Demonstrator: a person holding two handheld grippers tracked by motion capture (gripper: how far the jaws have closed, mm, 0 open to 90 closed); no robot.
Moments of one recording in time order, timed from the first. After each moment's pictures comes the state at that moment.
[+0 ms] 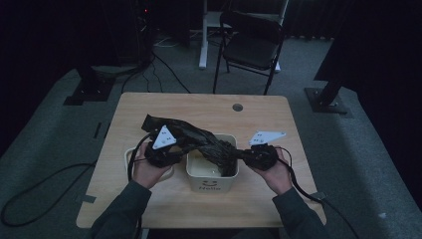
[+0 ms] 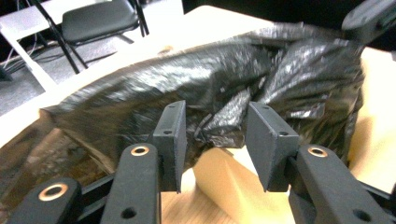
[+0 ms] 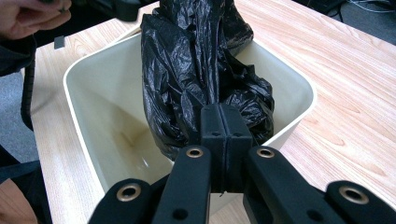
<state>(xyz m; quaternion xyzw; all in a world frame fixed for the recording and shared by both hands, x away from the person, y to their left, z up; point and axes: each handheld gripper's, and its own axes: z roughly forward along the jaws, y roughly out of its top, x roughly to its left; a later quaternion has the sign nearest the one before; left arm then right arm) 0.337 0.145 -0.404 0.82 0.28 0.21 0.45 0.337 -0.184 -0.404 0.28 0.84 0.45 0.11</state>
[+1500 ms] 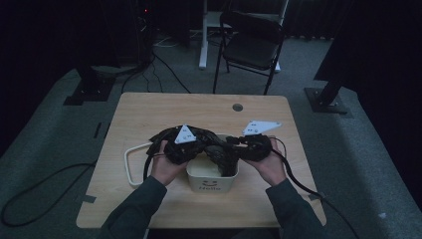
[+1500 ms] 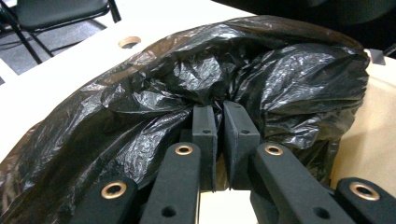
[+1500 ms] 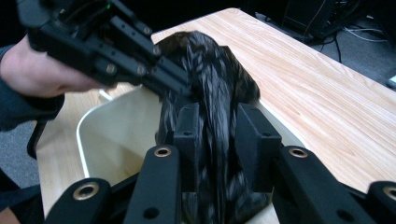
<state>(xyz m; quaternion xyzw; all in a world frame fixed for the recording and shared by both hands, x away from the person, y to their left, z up) 0.354 0.095 -0.415 0.84 0.27 0.16 0.43 0.347 -0.163 -0.375 0.26 0.83 0.47 0.12</state>
